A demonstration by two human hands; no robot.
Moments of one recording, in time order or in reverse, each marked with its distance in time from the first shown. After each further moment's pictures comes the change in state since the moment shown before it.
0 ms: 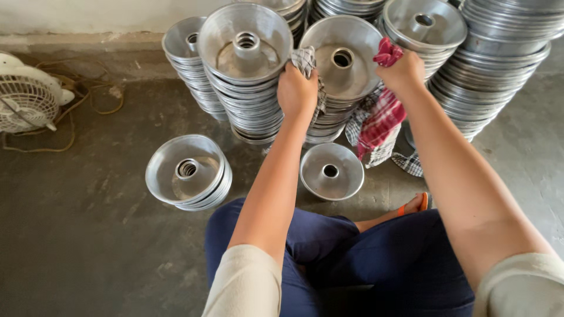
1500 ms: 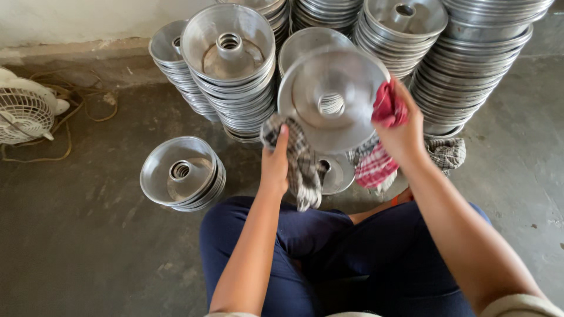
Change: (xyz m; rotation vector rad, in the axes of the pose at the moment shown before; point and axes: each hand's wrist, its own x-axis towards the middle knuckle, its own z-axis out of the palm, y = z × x) left_hand -0.136 -0.049 -0.073 -1.157 -0.351 -0.621; right_hand -0.183 -0.057 -0.083 0.742 0.037 -0.199
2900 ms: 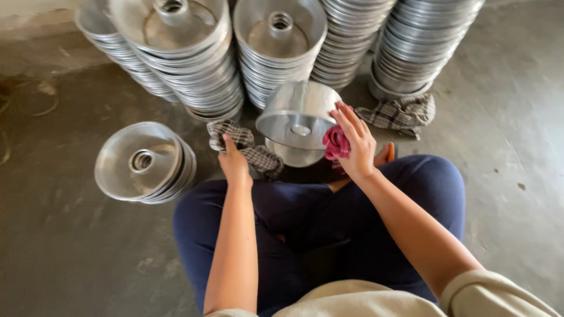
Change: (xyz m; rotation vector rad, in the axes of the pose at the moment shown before) left_hand 0.032 -0.083 -0.105 0.251 0.388 0.035; right_hand -0.114 0.034 0.018 -0.553 0.043 -0.347
